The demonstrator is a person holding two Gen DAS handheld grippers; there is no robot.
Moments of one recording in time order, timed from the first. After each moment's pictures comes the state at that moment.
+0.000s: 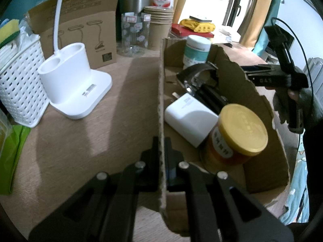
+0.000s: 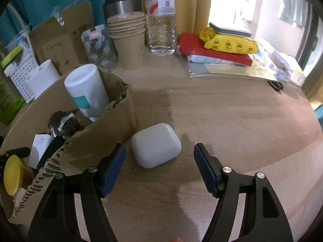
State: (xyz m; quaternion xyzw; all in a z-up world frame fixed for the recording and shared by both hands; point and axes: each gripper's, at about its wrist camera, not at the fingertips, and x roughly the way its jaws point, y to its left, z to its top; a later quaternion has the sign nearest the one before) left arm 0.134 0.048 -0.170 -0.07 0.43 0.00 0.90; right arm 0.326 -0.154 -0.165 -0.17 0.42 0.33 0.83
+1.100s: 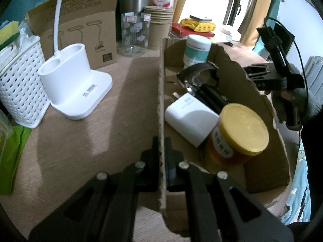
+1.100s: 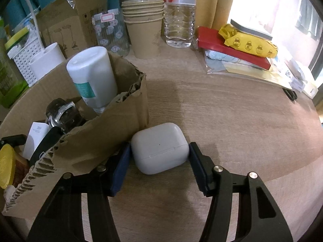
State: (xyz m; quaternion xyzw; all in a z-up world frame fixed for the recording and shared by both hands) left arm 0.133 0.046 -0.171 -0.07 0.43 0.01 0.90; right arm 0.327 -0.137 -0.171 -0.20 0.43 0.36 0.81
